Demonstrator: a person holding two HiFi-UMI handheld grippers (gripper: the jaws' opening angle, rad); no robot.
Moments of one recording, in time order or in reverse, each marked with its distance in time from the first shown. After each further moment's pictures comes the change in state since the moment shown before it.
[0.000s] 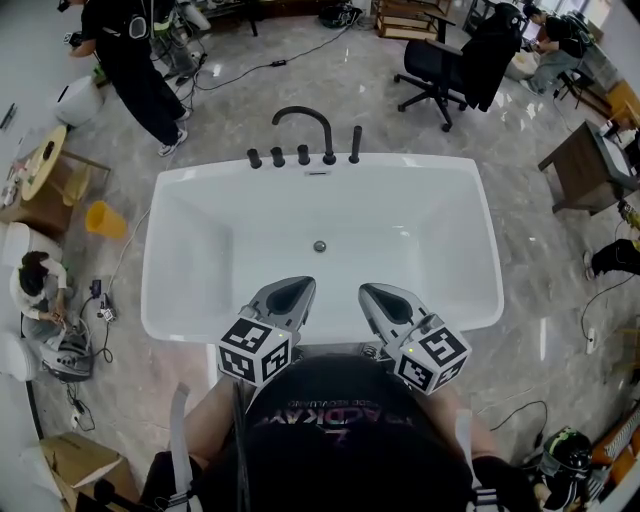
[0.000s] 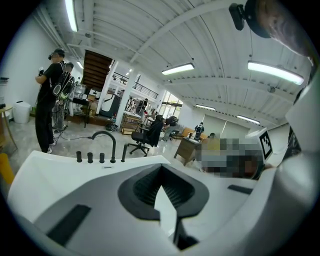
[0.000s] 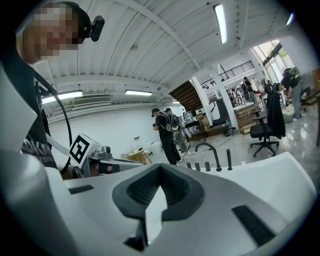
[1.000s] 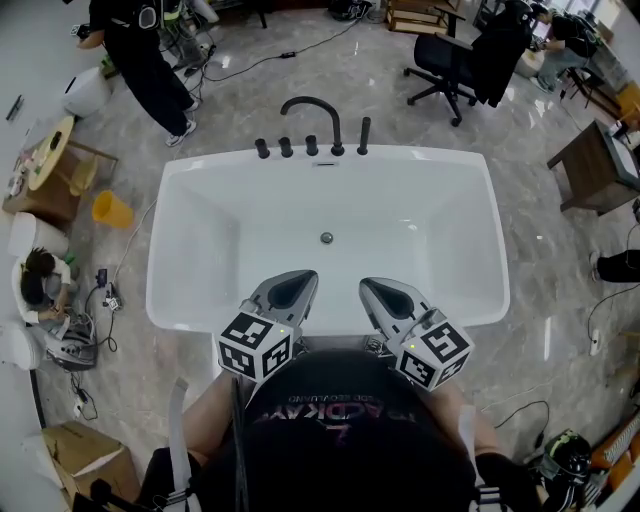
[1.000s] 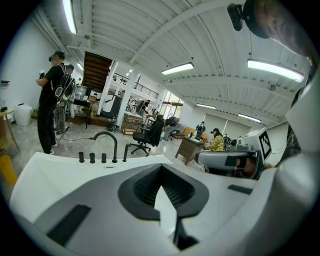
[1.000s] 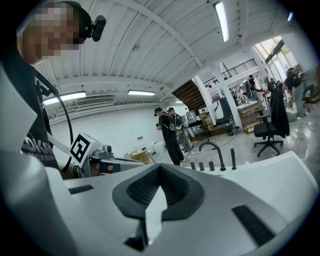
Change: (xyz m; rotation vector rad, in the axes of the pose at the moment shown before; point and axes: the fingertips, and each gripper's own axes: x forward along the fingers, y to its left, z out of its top) left arm -0.004 0.000 0.002 0.010 0.004 0.016; right arm 0.004 0.006 0.001 -0.004 0.003 0.040
